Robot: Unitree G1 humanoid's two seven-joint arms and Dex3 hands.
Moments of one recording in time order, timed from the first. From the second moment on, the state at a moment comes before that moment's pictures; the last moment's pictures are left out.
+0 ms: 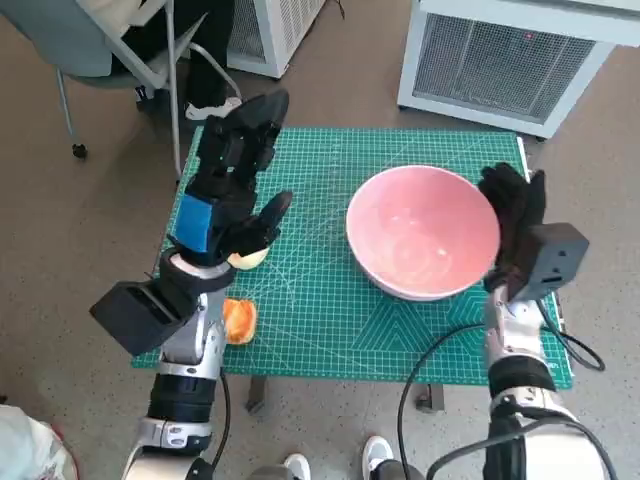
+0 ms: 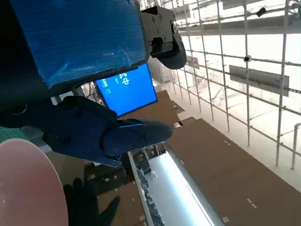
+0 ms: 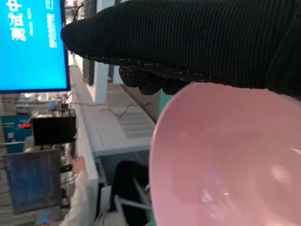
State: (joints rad) left arm -0.54 0.09 0.09 0.33 -0.23 -0.56 -0.39; right arm -0.86 -0.18 -0.29 1.29 0.07 -0.56 0.00
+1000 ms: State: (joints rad) left arm -0.48 0.15 0.12 0.29 -0.21 -0.57 -0.36; right arm -1.00 -0.09 -0.27 1.31 0.07 -0.41 -0.02
